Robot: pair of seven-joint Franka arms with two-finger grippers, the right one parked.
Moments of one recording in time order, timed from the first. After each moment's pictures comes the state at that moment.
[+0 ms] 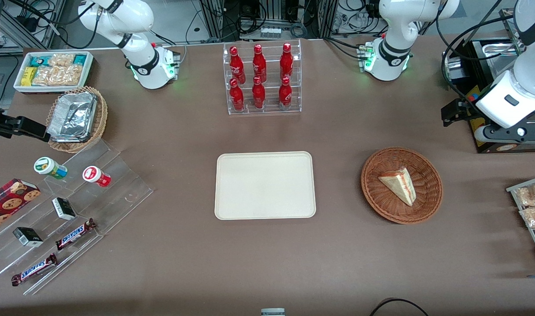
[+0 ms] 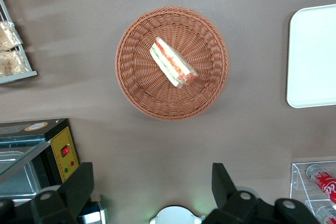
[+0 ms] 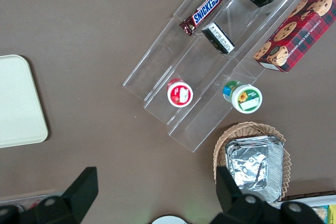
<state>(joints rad) -0.05 0.06 -0.08 -1.48 0.06 1.41 -0.03</state>
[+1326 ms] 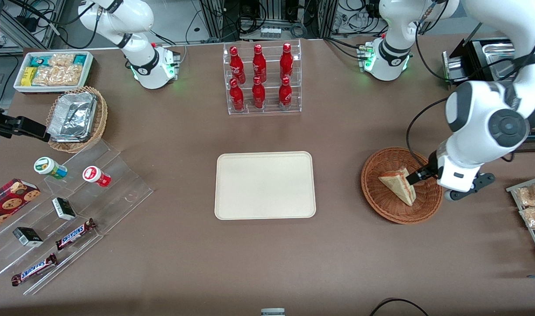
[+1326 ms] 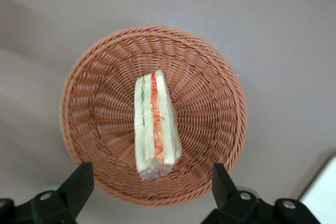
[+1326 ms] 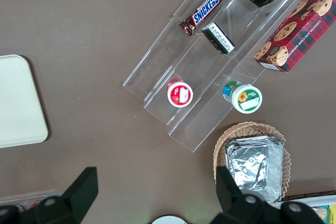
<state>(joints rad) -0.04 0.20 -0.08 -1.96 0.05 2.11 -0.67</state>
